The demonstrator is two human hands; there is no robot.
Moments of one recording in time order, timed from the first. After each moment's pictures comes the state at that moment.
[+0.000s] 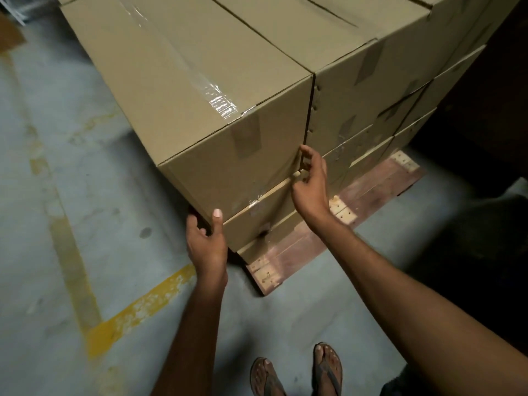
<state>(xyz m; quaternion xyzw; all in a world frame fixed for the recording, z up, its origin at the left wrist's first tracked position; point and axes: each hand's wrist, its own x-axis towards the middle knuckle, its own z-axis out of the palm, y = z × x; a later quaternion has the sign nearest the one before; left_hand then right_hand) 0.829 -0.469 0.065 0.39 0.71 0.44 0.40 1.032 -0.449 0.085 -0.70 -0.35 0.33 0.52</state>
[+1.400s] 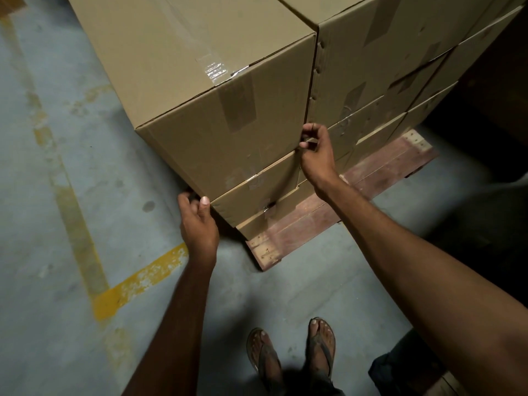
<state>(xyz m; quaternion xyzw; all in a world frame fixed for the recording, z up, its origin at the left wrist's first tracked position) 0.814 -0.480 0.039 0.48 0.72 0.39 0.33 1.065 -0.431 0.048 -0.69 -0.31 0.39 0.53</state>
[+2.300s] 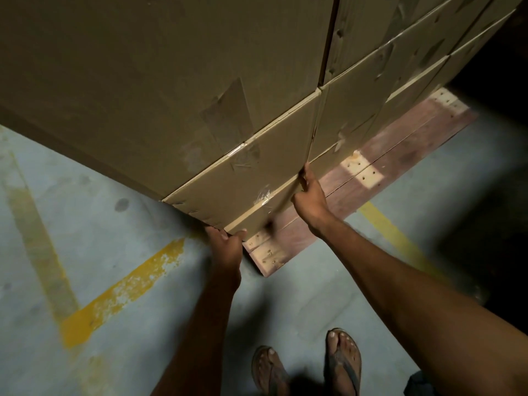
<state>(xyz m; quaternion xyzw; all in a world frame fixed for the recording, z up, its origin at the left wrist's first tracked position) 0.843 -0.464 -0.183 0.30 0.70 0.35 0.55 1.038 -0.439 -0.214 -0.72 -0.28 0.49 0.40</state>
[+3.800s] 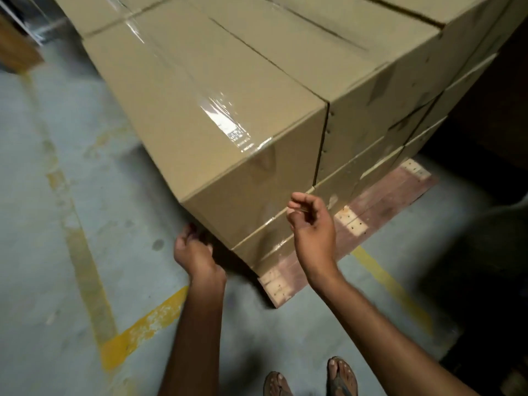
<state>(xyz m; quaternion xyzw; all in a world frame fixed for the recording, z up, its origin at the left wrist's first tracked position) 0.806 -0.416 0.069 0.12 0.64 0.58 0.49 0.976 -0.498 0.129 -0.64 -0.23 0.39 0.62</state>
